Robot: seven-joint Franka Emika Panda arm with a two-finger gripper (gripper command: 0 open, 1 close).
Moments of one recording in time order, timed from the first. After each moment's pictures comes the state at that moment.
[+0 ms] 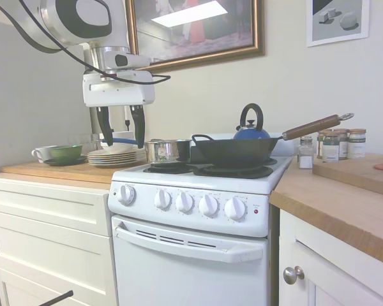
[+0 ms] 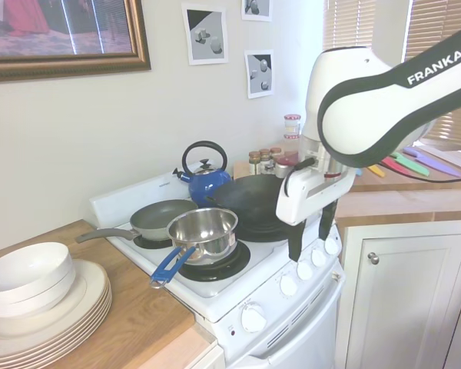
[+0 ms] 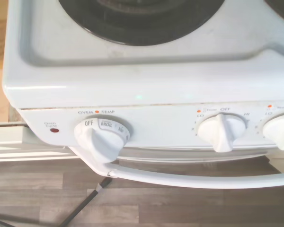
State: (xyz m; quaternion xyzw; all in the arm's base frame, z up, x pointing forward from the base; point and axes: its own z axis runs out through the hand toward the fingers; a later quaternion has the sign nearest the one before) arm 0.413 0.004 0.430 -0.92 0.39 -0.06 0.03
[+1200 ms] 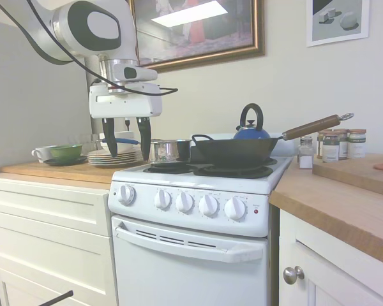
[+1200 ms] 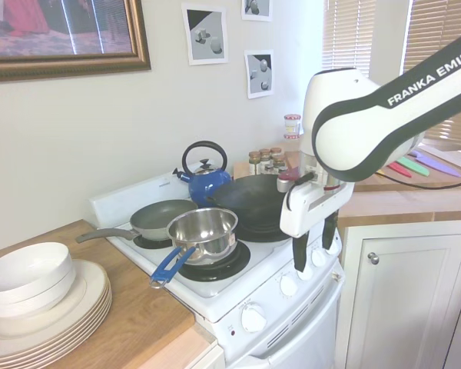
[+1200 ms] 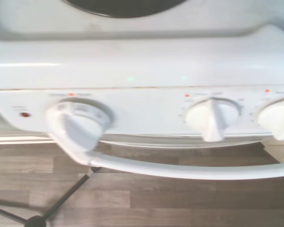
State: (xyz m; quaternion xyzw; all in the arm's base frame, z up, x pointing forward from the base) arm 0.424 -0.015 0.399 -0.92 0.38 -0.04 0.02
